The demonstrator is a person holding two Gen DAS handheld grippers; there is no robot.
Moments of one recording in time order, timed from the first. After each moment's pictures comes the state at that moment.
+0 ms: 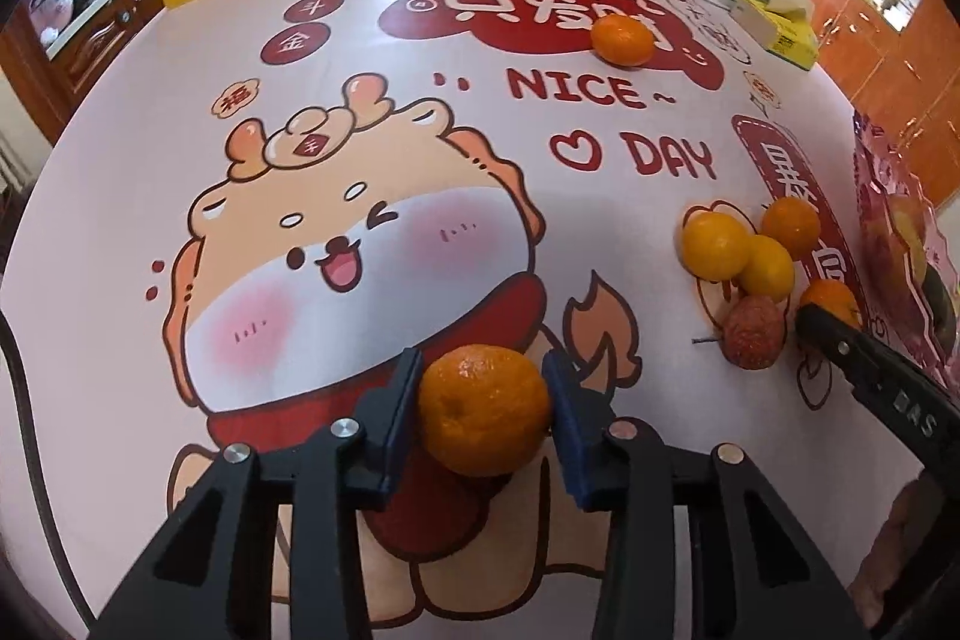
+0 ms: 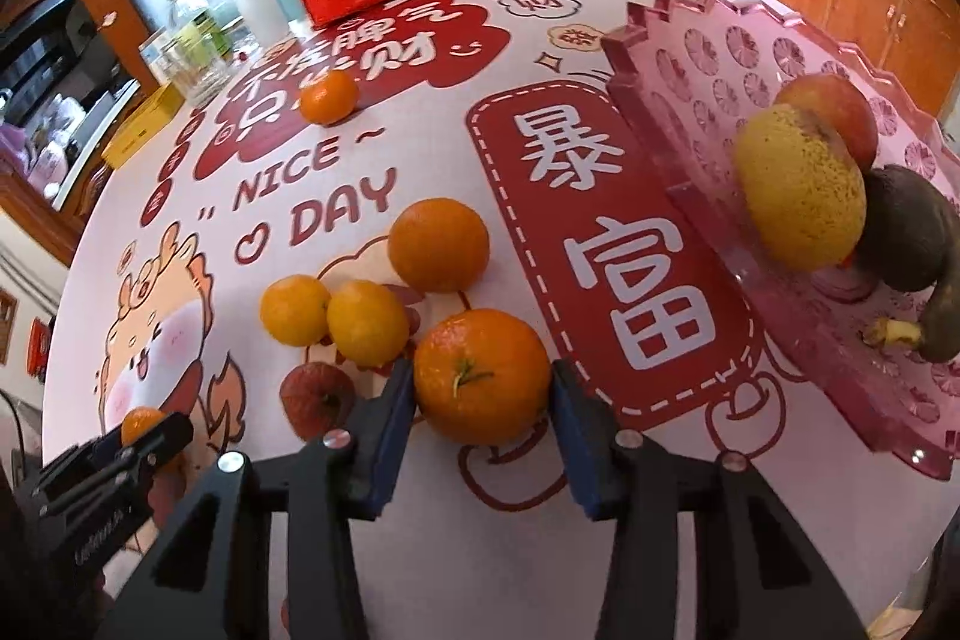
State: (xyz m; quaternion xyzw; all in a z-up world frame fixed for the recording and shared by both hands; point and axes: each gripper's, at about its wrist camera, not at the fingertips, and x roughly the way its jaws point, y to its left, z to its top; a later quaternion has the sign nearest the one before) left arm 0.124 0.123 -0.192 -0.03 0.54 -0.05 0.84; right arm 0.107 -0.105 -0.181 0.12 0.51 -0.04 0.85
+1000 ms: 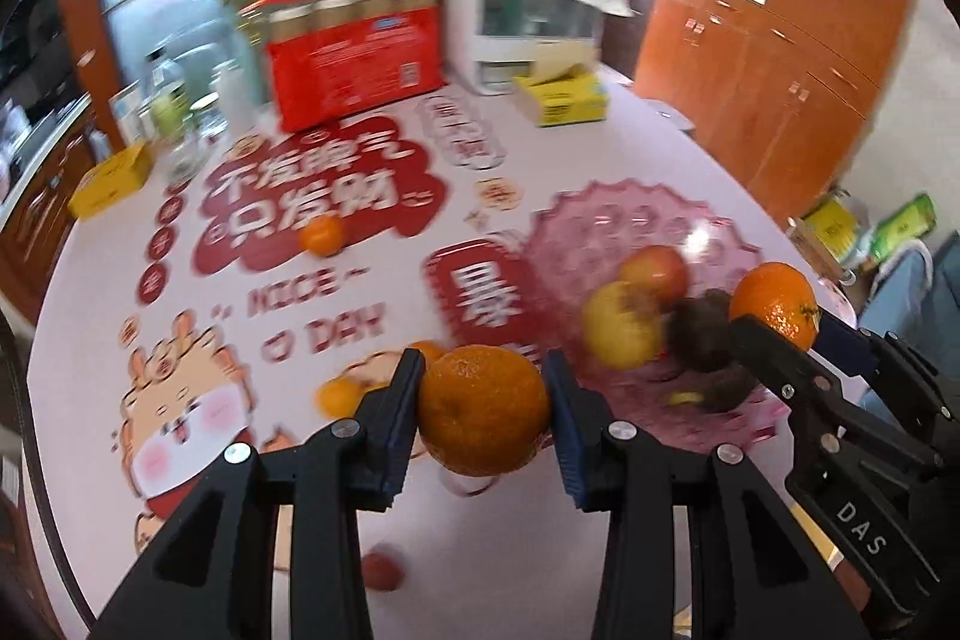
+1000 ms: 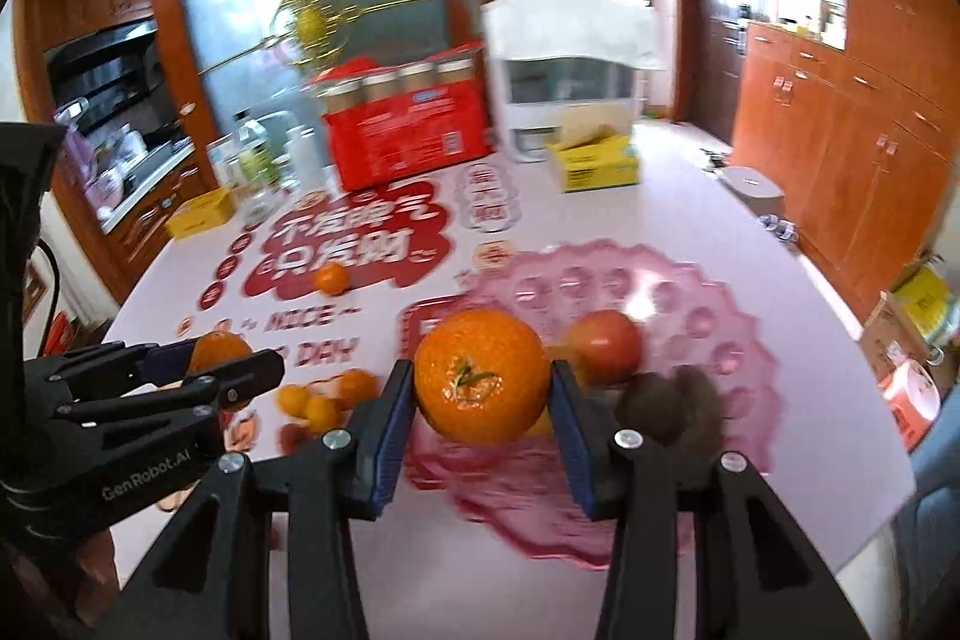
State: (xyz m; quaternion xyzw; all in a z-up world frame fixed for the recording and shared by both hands) left arm 0.086 -0.080 -0.040 0.05 0.44 -0.17 0.88; right arm 0.033 -0.226 -0.036 0.06 0.36 -0.02 0.93
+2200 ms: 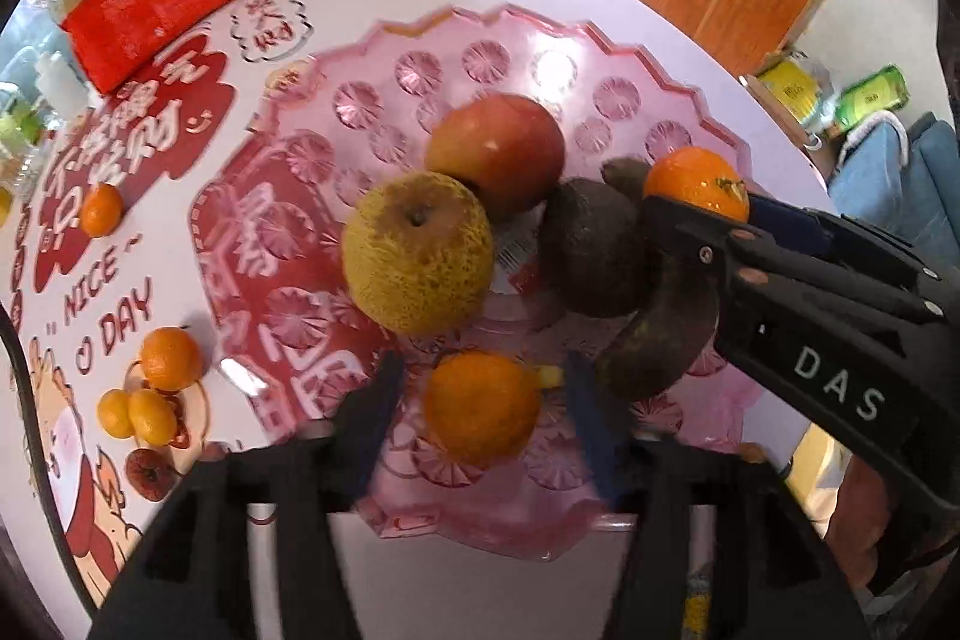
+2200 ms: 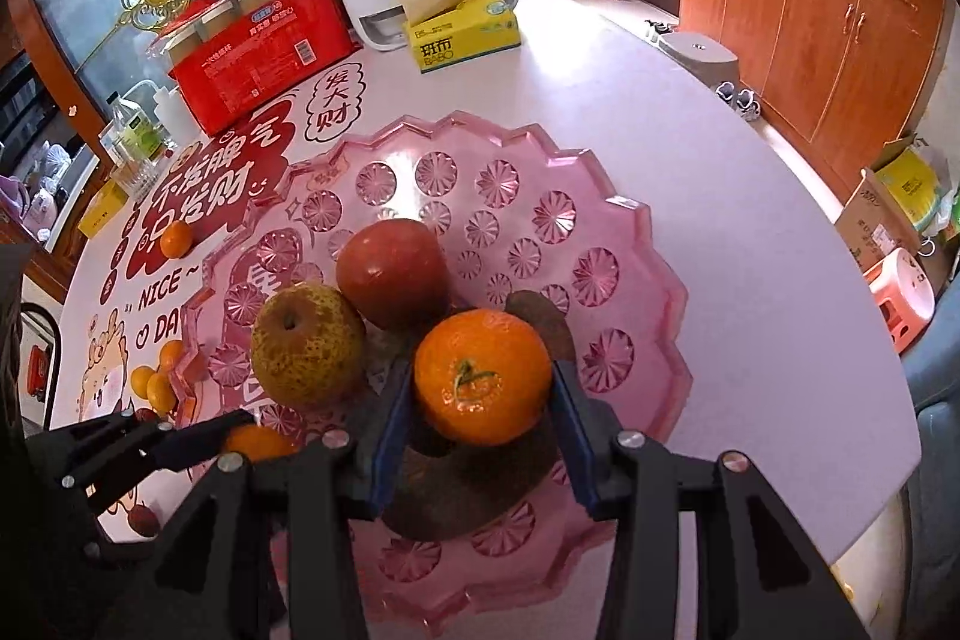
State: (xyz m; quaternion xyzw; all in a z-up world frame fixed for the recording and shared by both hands) left arm 0.107 -0.223 -0.134 0.12 0.55 -0.23 0.79; right arm 0.084 -0.350 -0.118 0.12 0.49 -0.05 0.86
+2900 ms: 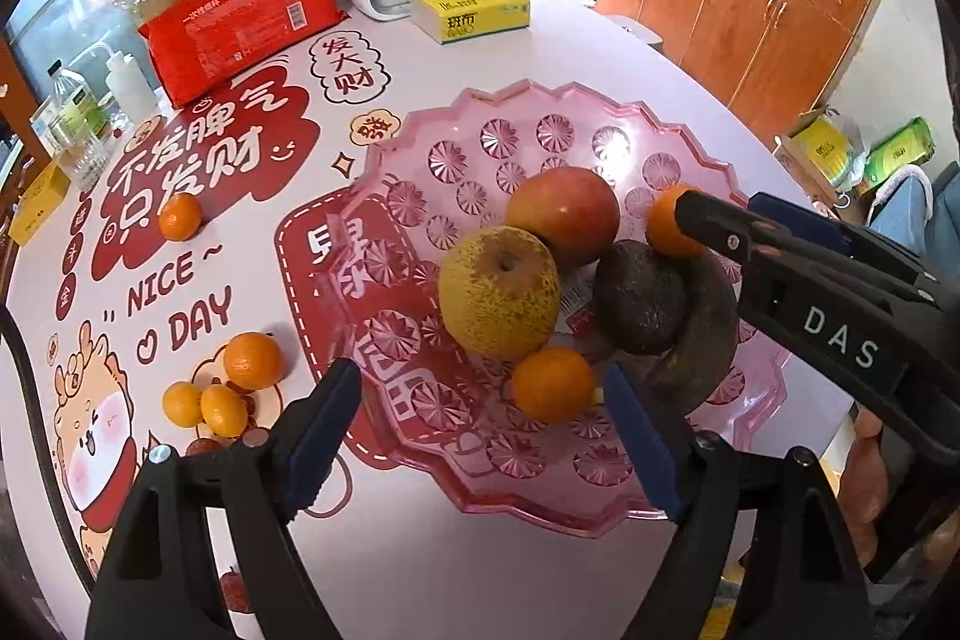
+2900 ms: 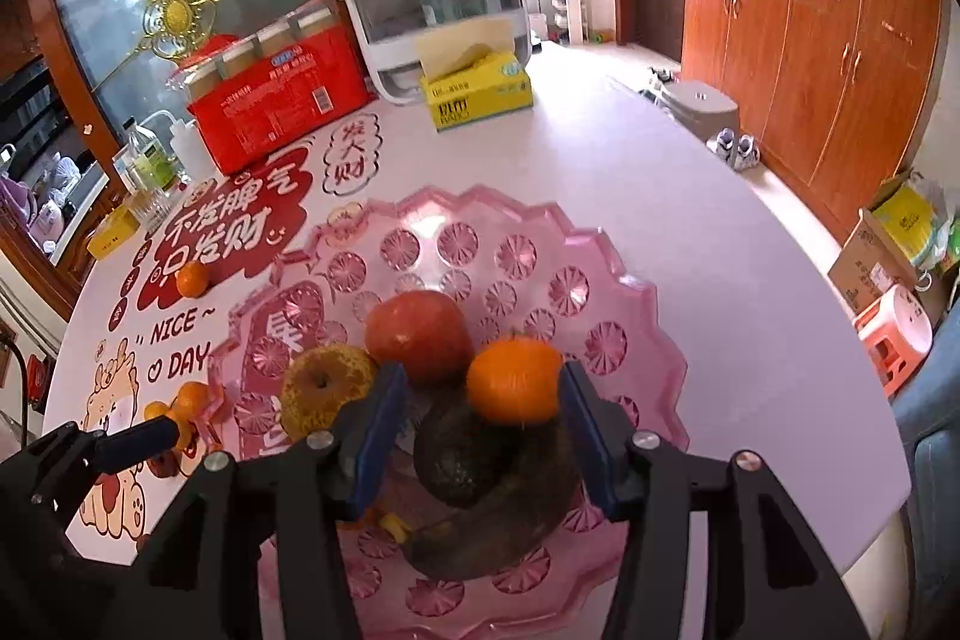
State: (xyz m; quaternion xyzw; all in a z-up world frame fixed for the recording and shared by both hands) left arm 0.101 -0.191 -0.100 0.10 0.51 -0.19 0.83; right arm 0.088 -0.341 -0.092 0.10 0.43 -0.06 0.90
